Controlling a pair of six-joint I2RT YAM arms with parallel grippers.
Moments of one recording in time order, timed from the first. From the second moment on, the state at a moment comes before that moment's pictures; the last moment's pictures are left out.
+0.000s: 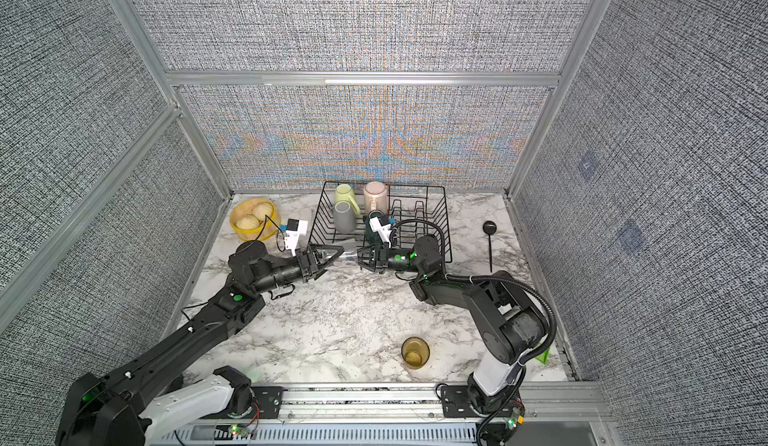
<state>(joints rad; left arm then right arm) -0.52 1.07 0.67 0.30 0.68 -1.10 0.54 1.68 0.78 1.18 -0.98 1.39</state>
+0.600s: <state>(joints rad) -0.52 1.04 0.67 0.28 0.65 -1.10 0.52 1.74 0.79 1.26 -0.97 1.41</state>
